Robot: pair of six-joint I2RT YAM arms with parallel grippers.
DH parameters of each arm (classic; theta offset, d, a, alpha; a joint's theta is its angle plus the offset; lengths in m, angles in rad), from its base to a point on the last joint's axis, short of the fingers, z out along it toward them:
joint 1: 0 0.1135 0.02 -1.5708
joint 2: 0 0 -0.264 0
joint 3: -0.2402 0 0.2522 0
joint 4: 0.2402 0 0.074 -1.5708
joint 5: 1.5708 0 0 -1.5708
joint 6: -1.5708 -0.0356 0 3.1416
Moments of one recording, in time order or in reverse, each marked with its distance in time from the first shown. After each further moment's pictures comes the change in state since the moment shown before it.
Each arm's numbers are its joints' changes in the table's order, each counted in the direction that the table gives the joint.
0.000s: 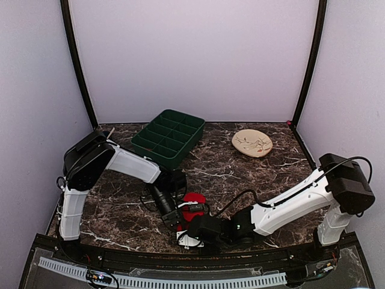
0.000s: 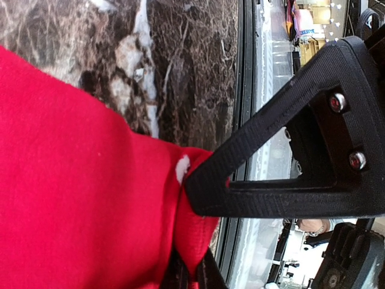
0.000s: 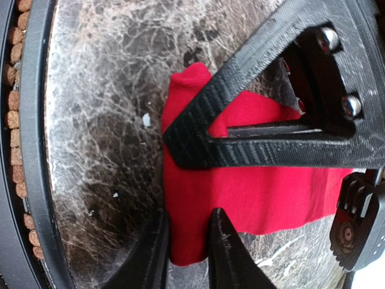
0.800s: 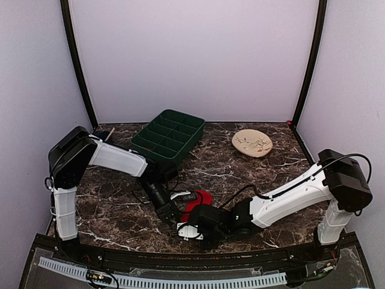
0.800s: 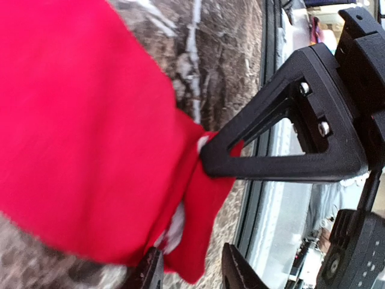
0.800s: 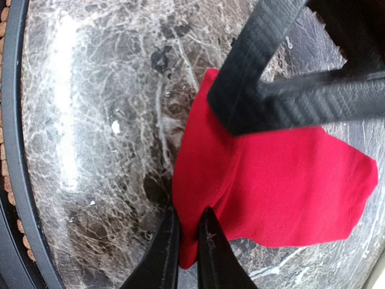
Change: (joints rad) left arm 0.070 -0.134 0.085 -0.090 -0.098 0.077; right arm -0.079 0.009 -0.022 0.018 -0.115 -0.061
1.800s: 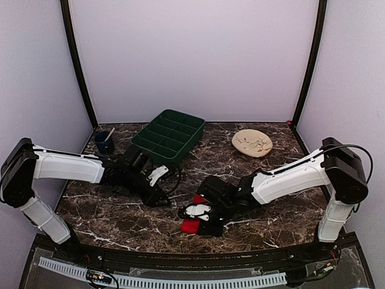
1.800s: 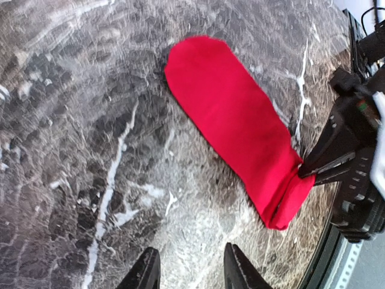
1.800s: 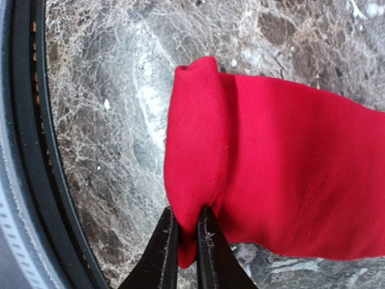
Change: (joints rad) left arm 0.050 -0.488 0.372 -0.475 -0.485 0.286; right arm -0.217 -0.011 -0.053 0.158 -0.460 -0.177
